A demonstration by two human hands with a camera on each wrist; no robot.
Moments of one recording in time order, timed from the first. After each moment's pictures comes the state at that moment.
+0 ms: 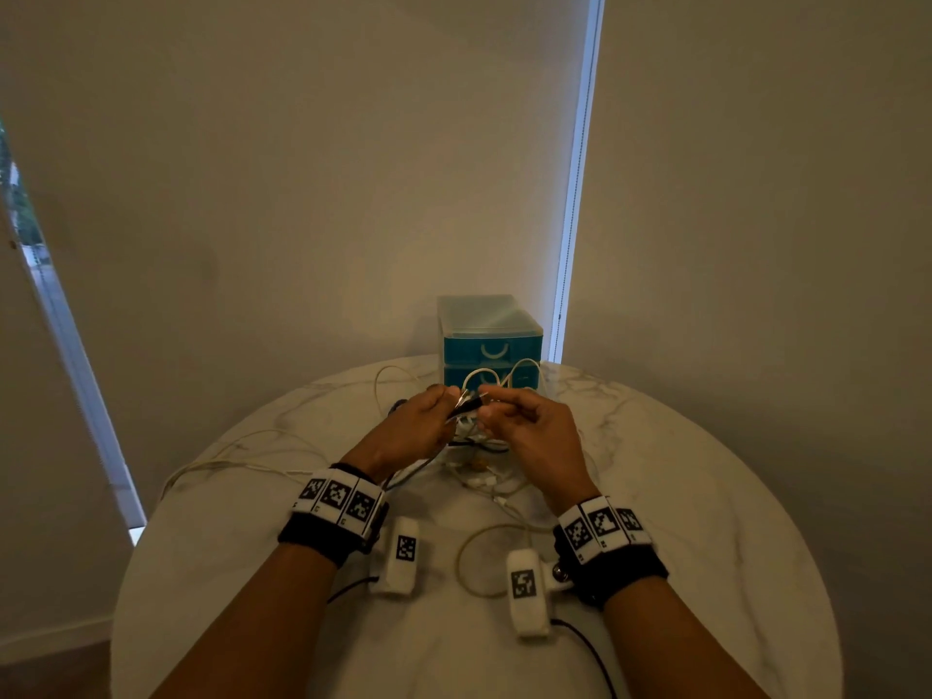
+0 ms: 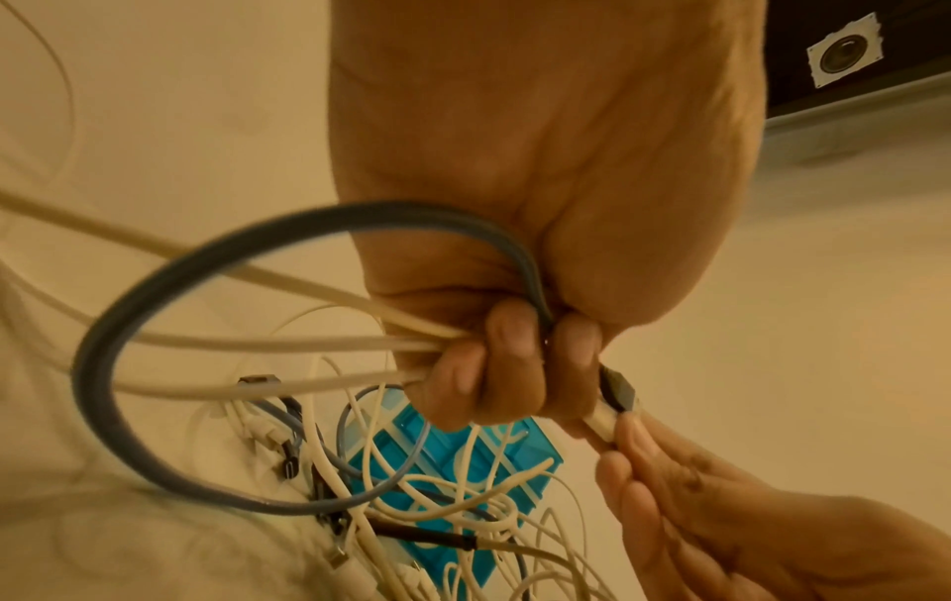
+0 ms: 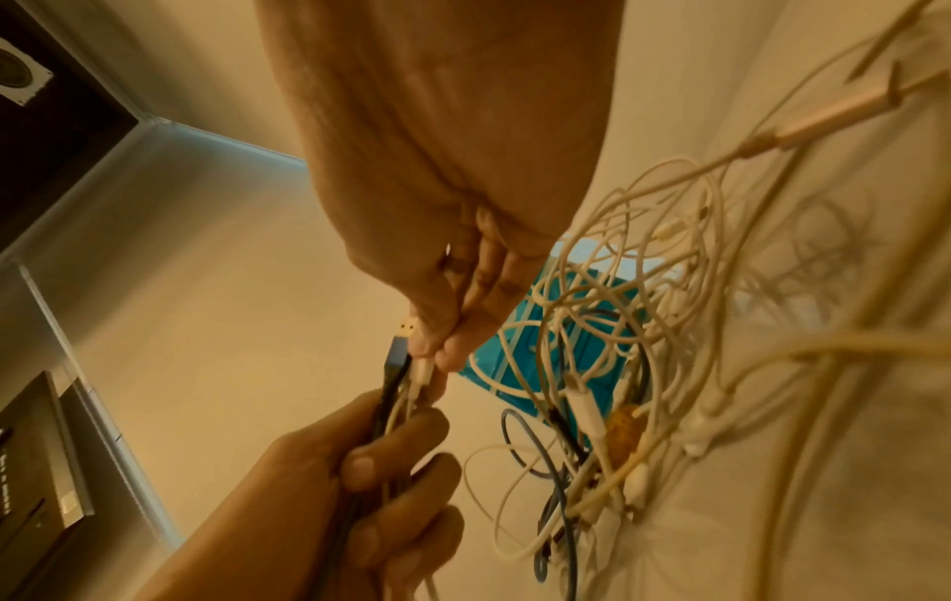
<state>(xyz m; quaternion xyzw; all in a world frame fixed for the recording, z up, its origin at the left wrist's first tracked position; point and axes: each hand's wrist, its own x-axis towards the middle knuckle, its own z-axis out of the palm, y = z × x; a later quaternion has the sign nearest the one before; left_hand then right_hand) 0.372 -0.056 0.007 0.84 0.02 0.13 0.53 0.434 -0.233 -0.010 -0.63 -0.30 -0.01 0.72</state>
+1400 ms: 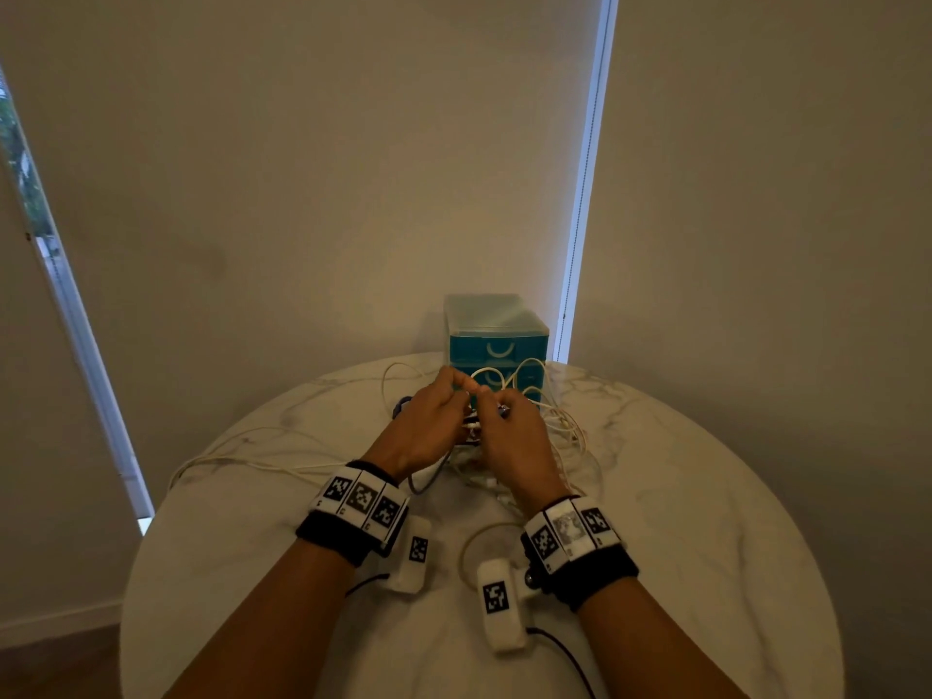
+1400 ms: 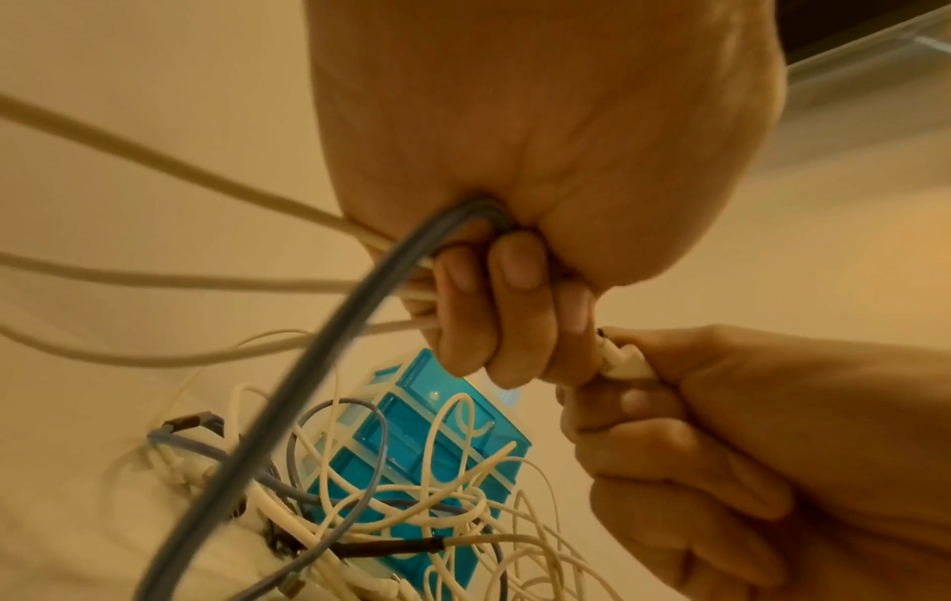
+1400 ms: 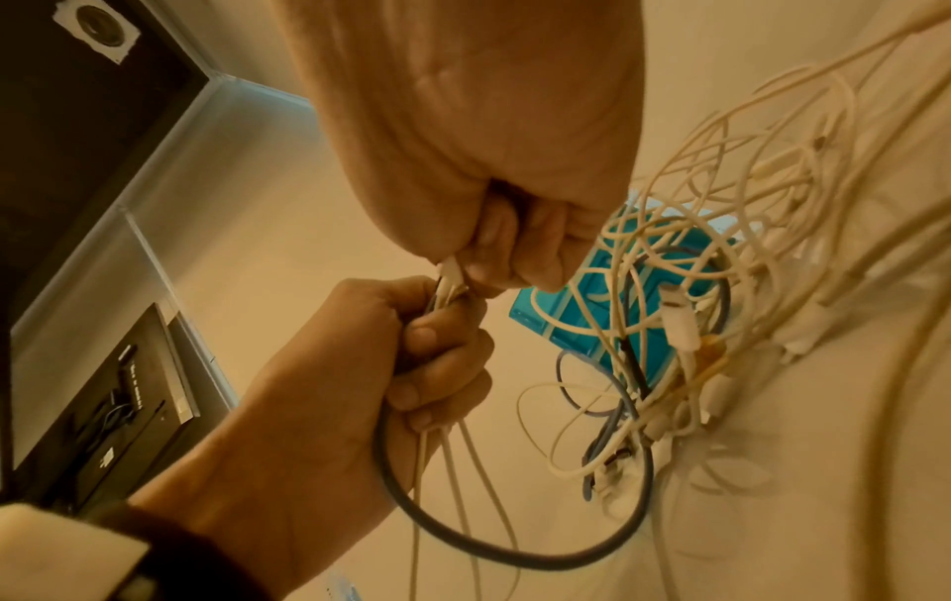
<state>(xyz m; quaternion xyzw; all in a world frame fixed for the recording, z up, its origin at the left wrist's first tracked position) 0.365 -0.071 0.014 0.81 0.01 0.18 0.55 0.417 -0.196 -0.006 -0.74 -0.22 -0.04 0.63</state>
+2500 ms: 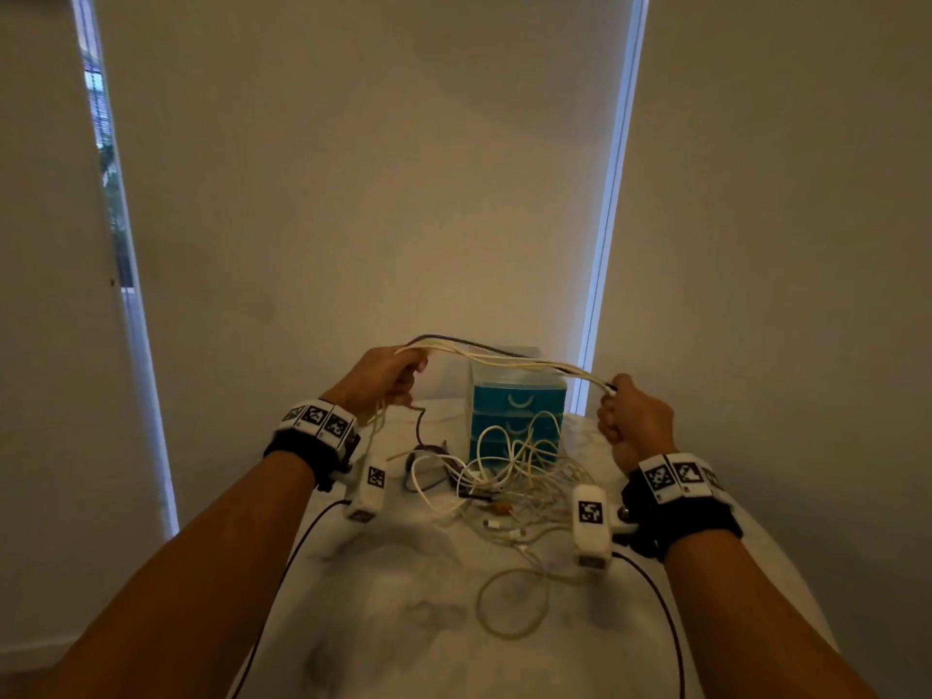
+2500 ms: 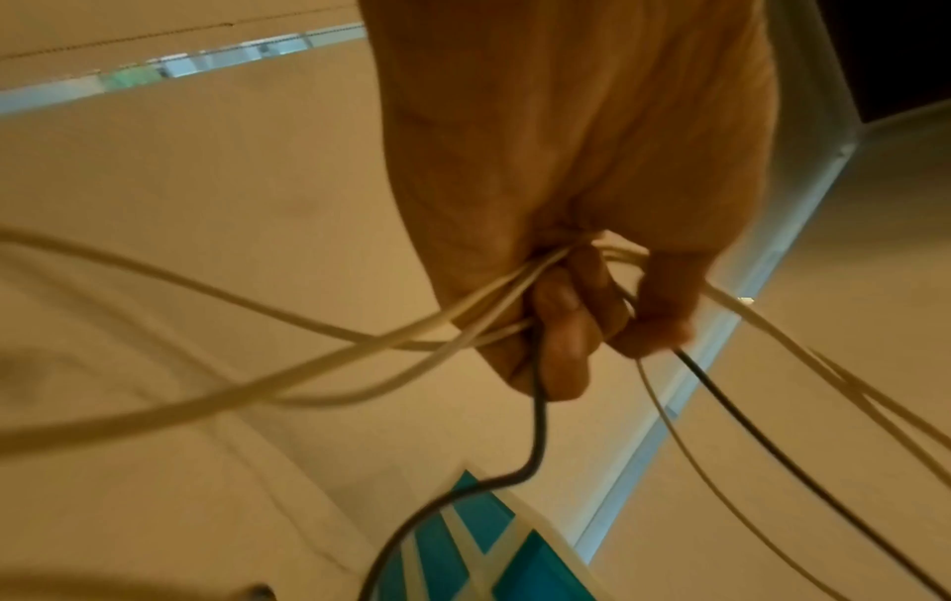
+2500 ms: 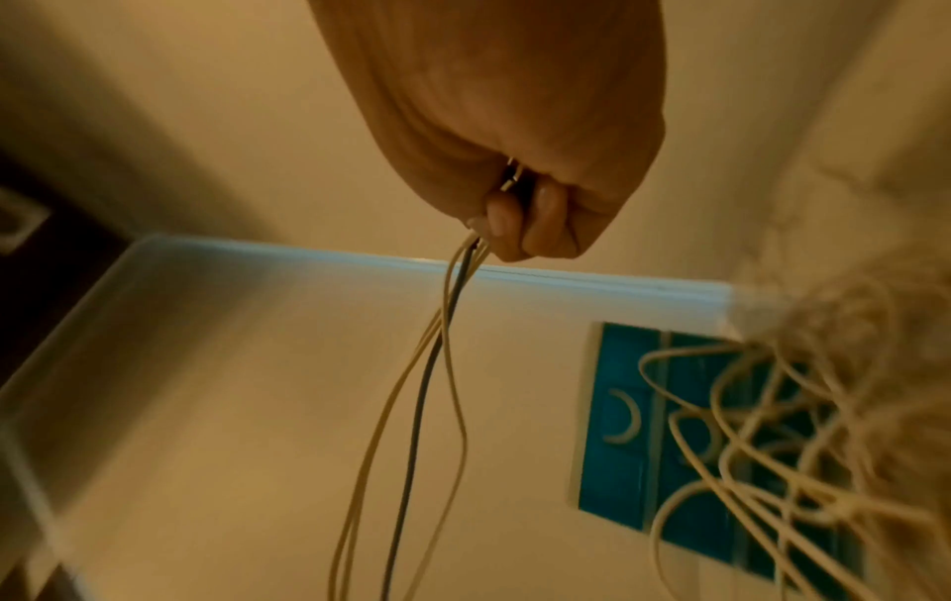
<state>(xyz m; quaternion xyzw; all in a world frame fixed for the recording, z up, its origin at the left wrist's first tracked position) 0.354 0.028 0.104 0.74 0.05 0.24 0.62 0.490 -0.272 0.089 -0.60 -0.03 -0.01 0.80</state>
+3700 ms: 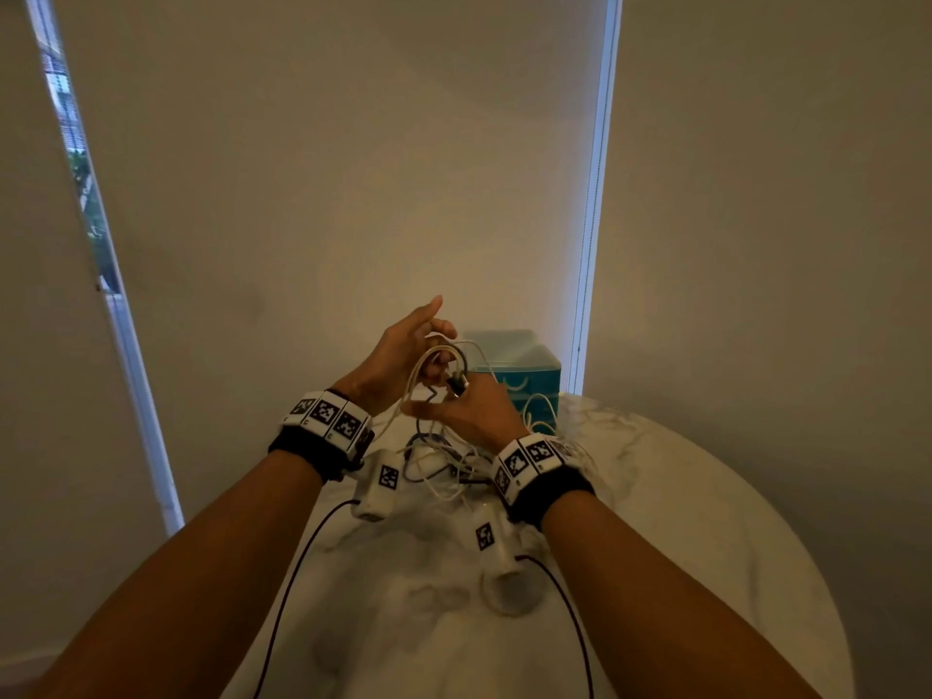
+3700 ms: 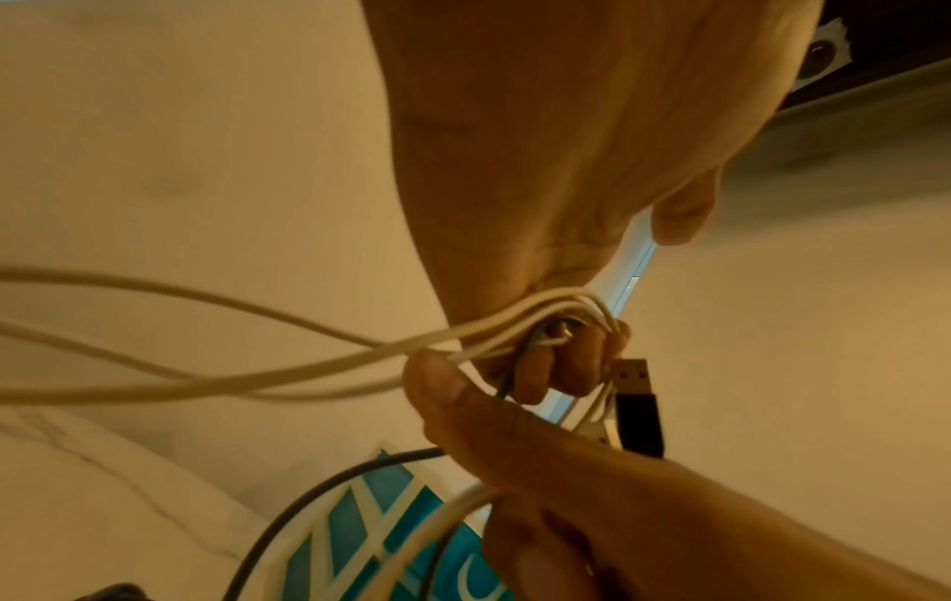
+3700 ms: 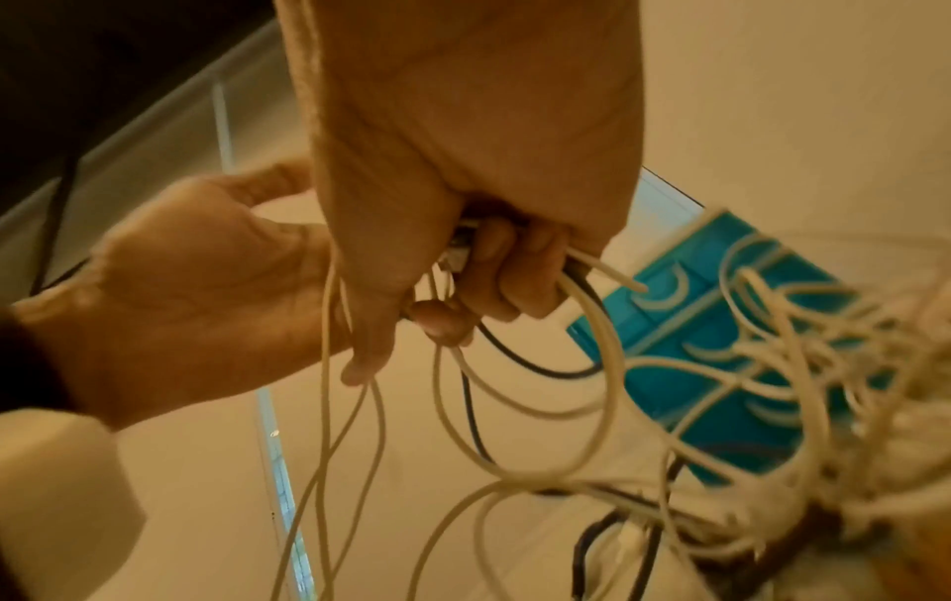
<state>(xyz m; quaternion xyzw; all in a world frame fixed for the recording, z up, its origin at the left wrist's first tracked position) 0.348 -0.017 0.131 0.70 -0.03 0.16 0.70 0.417 -0.150 0.072 -0.80 -0.38 -0.01 0.46</state>
